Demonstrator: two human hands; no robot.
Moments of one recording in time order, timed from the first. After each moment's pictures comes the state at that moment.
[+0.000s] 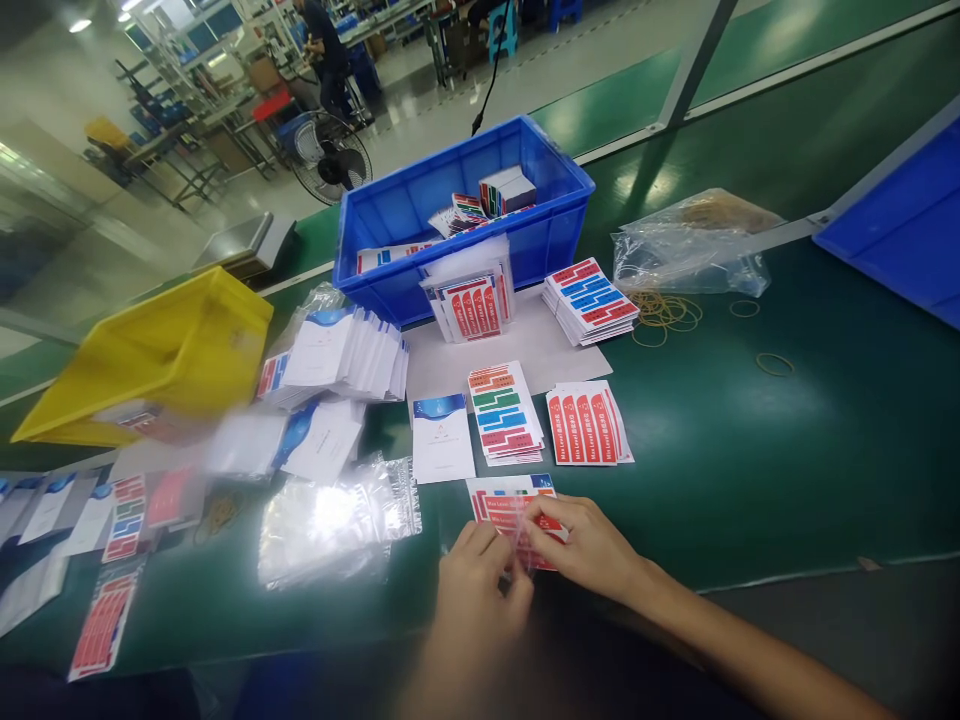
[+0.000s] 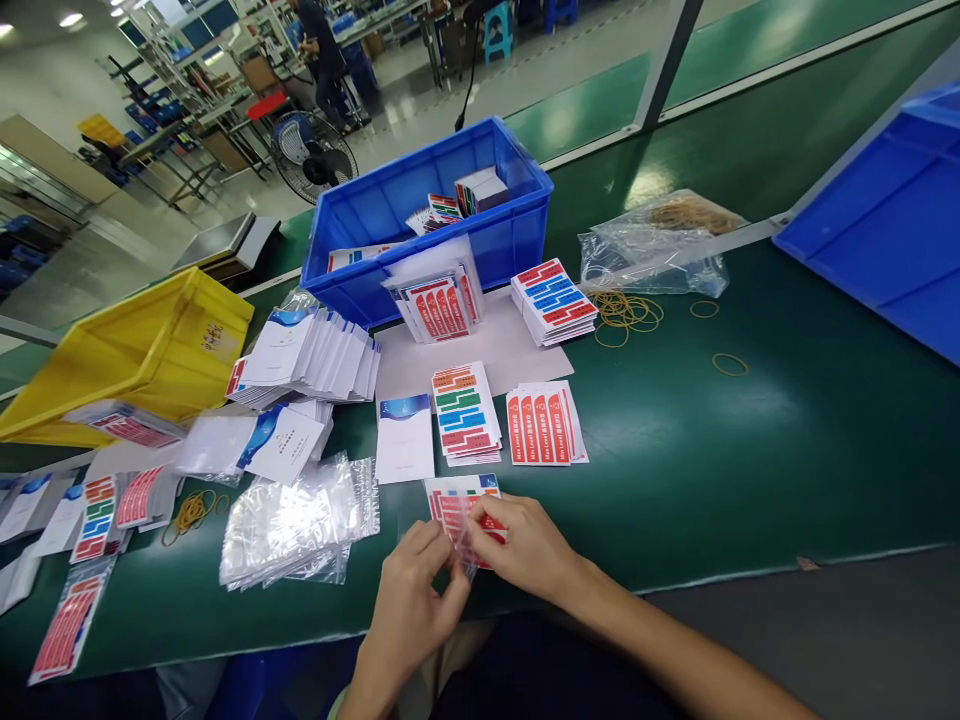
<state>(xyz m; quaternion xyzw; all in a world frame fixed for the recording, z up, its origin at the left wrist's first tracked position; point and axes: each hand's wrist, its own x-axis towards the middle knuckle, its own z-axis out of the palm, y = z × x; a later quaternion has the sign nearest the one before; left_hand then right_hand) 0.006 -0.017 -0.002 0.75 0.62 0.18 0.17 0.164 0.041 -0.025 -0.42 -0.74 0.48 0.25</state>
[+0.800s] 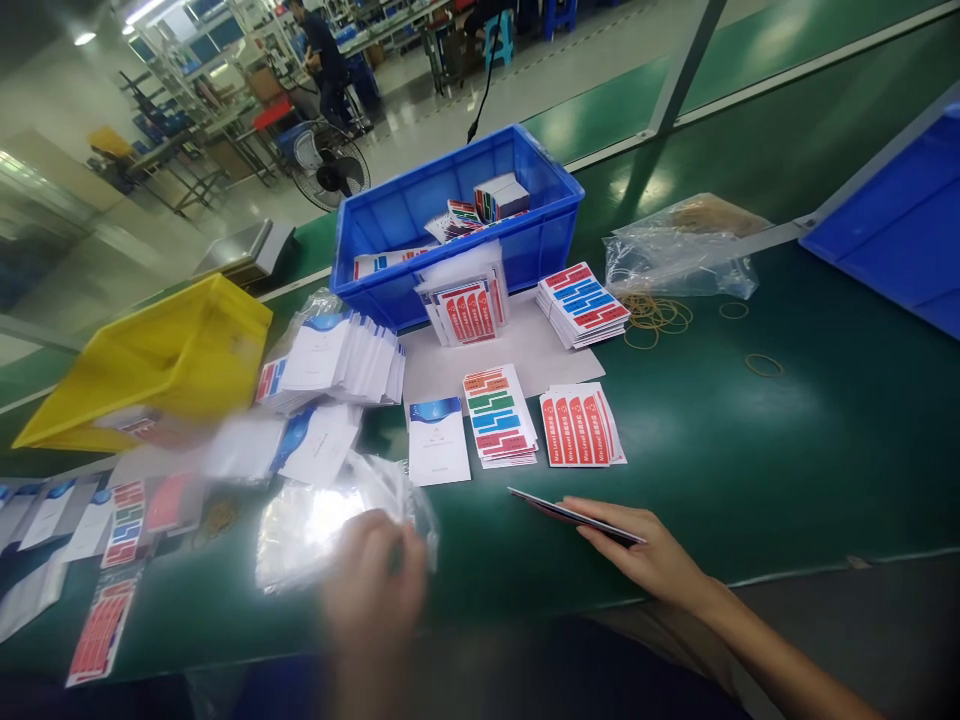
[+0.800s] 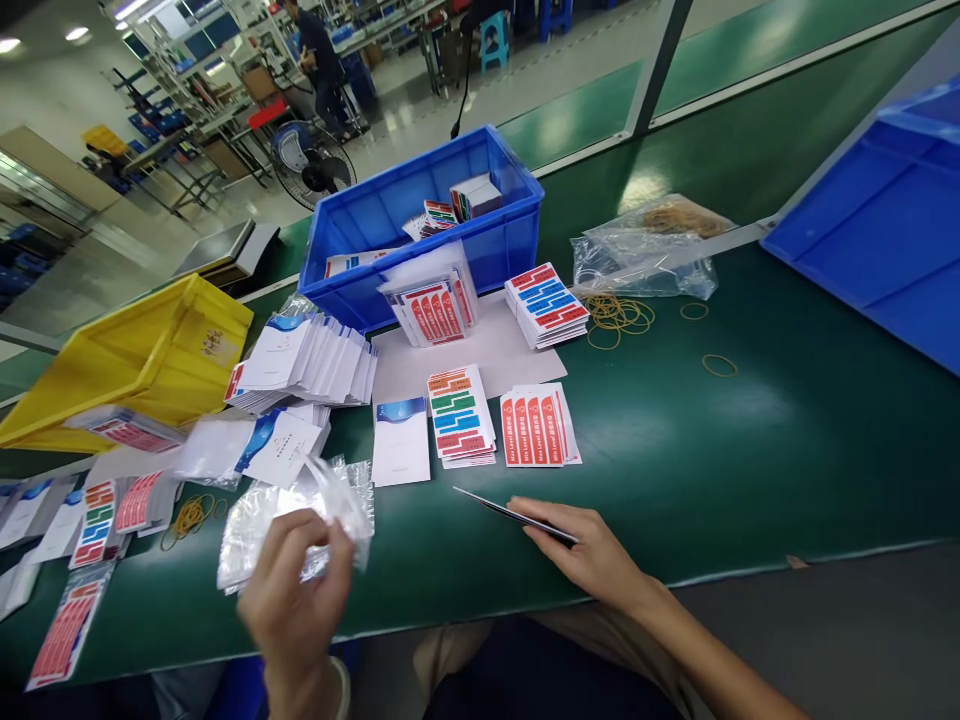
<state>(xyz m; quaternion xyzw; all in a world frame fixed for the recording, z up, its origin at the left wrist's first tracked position) -0.050 -0.011 0.044 0.68 0.64 0.32 -0.15 0.234 0.032 -0.063 -0.44 -0.64 0.54 0.32</state>
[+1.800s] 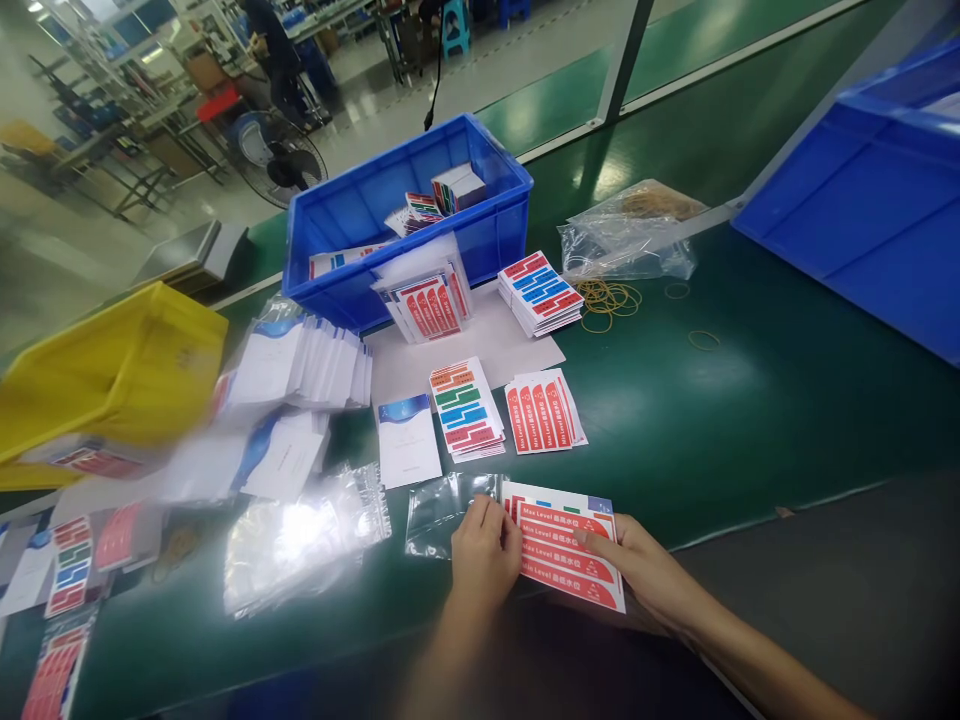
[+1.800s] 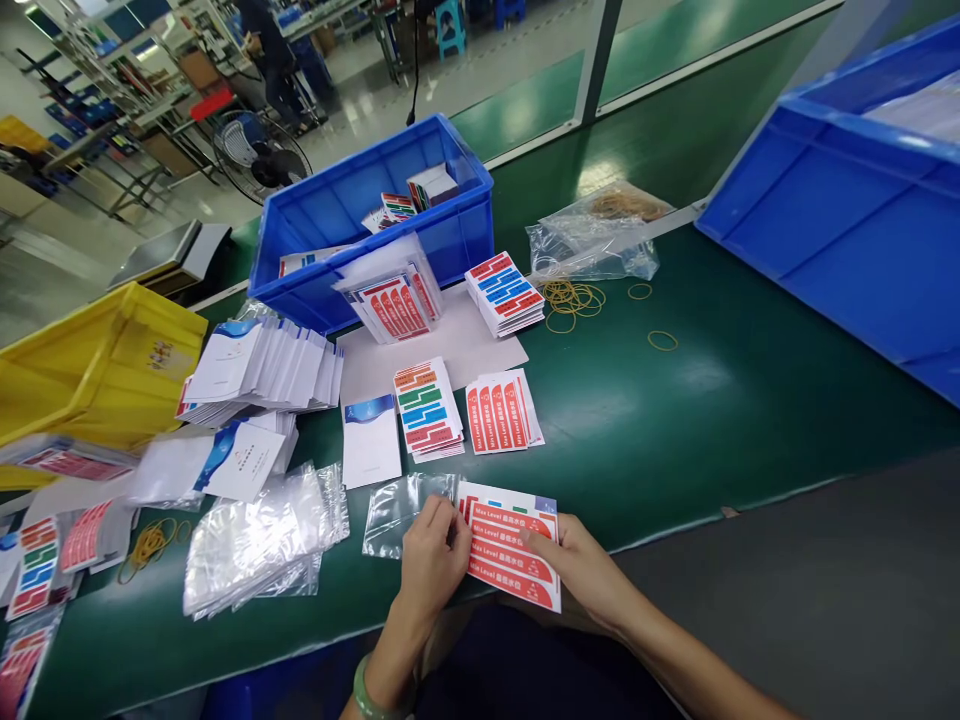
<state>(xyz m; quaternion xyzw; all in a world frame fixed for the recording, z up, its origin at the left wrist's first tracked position) 0.047 -0.007 -0.070 0.75 0.62 0.21 0.10 0.240 -0.004 -0.047 -0.44 -0.24 0.81 0.30</state>
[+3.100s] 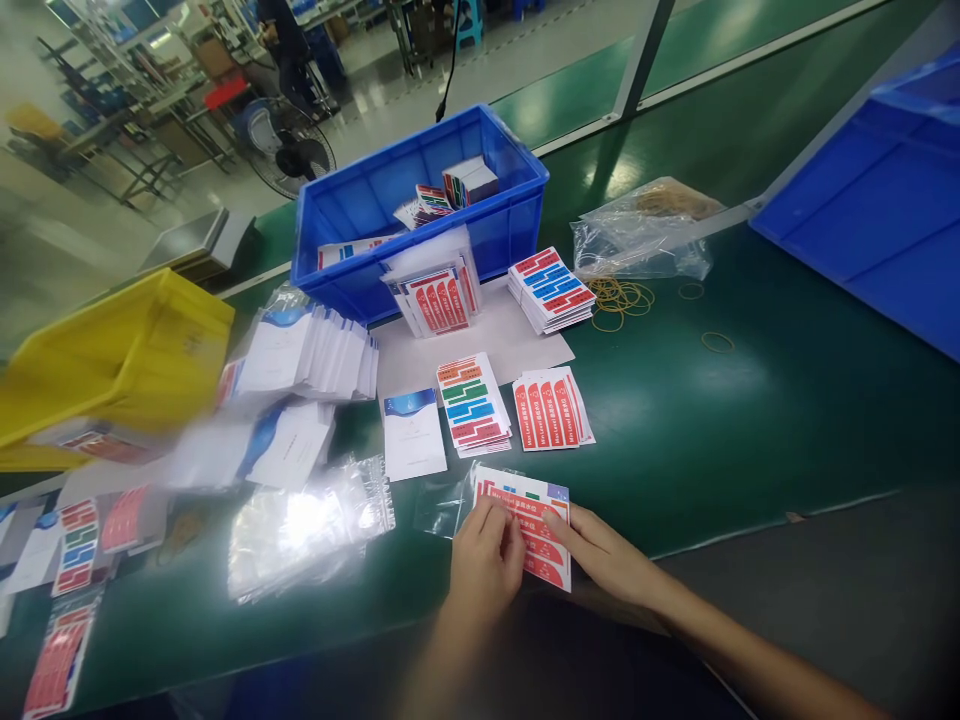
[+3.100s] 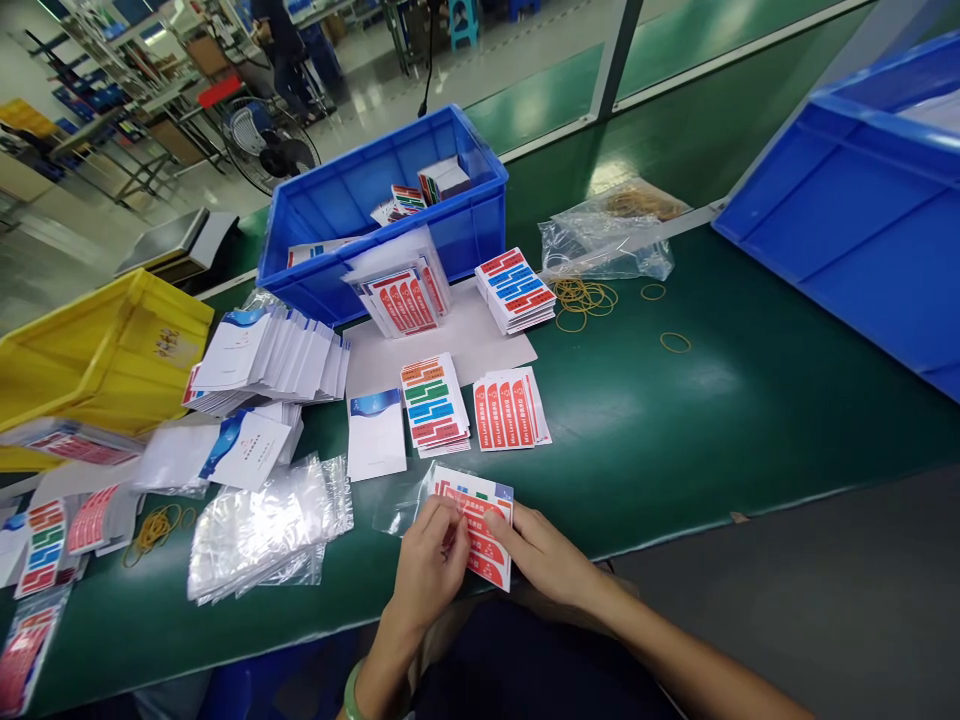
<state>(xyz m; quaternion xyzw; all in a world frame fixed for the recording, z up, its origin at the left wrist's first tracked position) 0.039 -0.013 -0.049 0.72 0.57 0.30 0.26 0.213 0.014 -0.046 -0.41 -0.54 0.68 0.27</state>
